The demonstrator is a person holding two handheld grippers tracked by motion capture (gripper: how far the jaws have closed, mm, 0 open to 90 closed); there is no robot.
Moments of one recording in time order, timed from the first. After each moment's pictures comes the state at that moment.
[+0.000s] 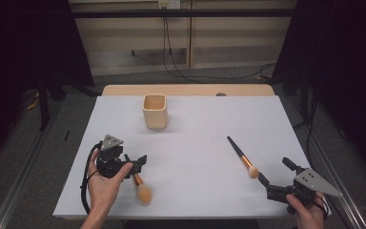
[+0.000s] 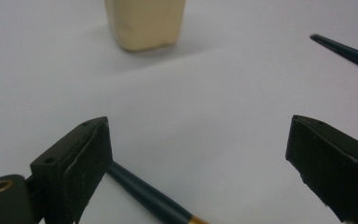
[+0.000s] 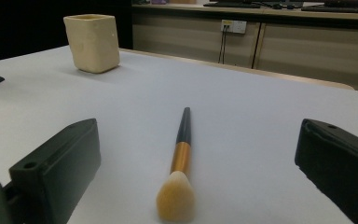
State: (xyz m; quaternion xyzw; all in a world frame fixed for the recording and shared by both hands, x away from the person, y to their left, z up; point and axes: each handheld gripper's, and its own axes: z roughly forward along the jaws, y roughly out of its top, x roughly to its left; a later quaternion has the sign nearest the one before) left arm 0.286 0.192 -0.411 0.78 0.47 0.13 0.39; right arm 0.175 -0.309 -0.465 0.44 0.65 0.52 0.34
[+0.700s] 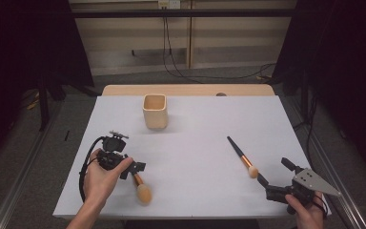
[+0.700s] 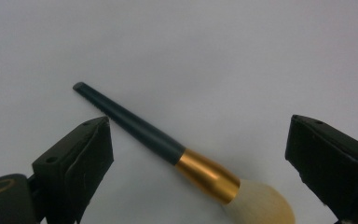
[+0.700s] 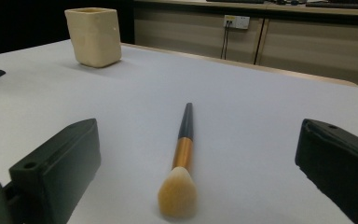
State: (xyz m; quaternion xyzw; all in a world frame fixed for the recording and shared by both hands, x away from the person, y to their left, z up) left arm 0.306 0.189 -0.397 0.83 0.50 0.02 0.25; right arm 0.176 -0.307 -0.466 0.43 0.66 0.51 0.34
